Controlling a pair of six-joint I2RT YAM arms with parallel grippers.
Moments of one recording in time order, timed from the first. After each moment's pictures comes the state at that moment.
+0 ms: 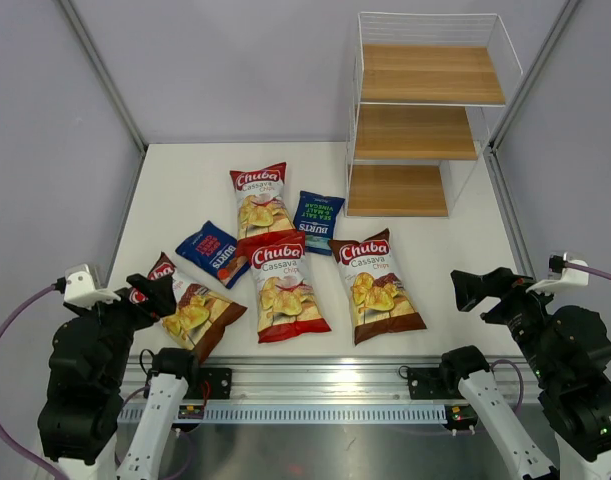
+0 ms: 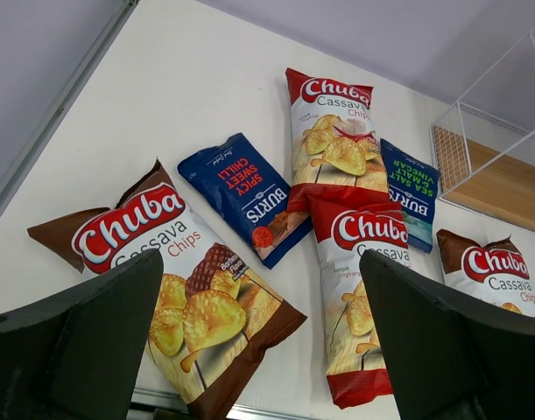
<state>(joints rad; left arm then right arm) -0.09 0.24 1.09 -1.07 -0.16 -0.36 0.28 0.33 1.17 -1.04 0.12 0.46</state>
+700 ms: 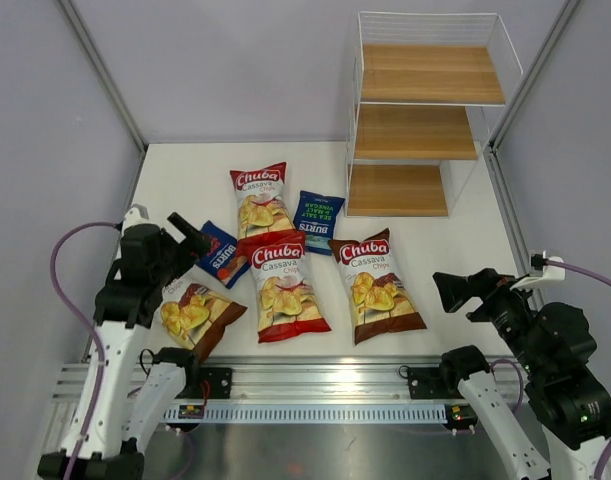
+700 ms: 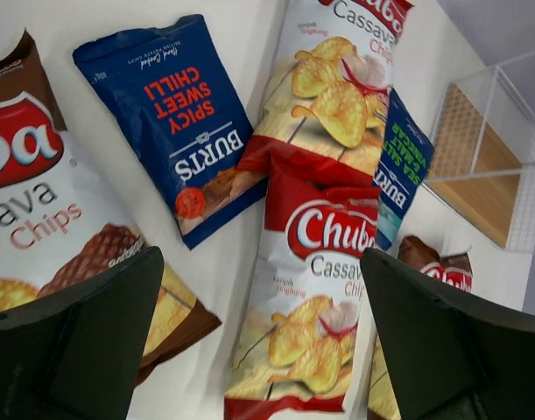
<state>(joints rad) -0.09 0.61 0.86 -0.81 -0.06 -0.72 0.28 0.28 1.05 -0.94 -0.02 0.51</state>
